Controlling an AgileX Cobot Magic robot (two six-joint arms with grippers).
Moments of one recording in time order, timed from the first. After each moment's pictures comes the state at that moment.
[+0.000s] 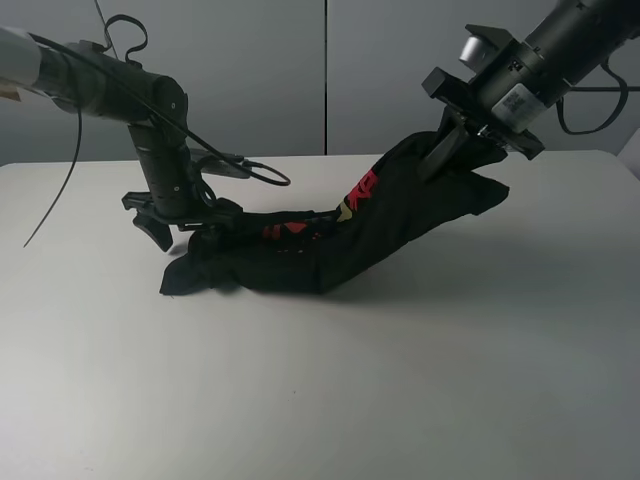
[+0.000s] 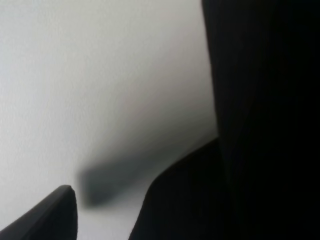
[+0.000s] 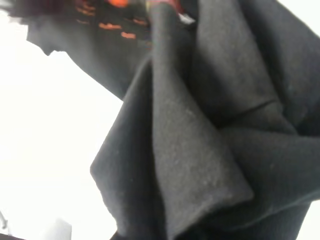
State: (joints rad) left arm -0.37 2.27 -1.58 0.03 0.97 -0.13; right arm 0.16 1.79 -1.33 0.66 1.22 -0.31
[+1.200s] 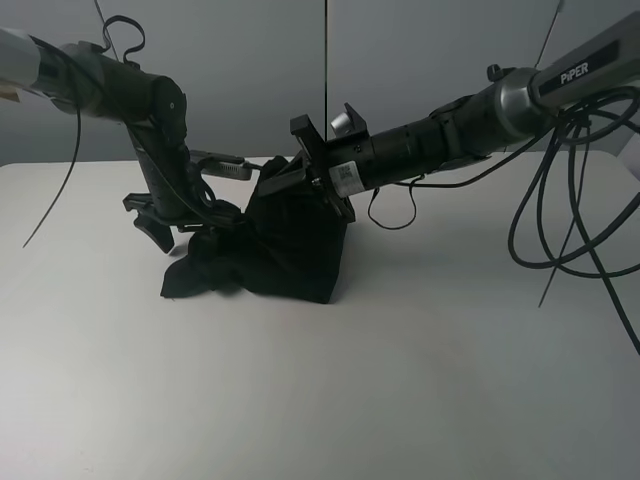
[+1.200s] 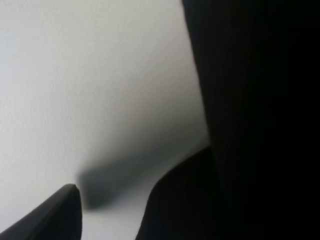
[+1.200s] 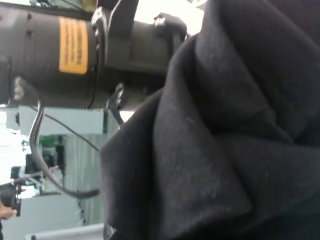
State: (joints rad) left arm -0.37 2.27 -1.58 0.00 0.98 -0.08; right arm 0.37 2.22 -1.31 1.58 1.05 -0.87
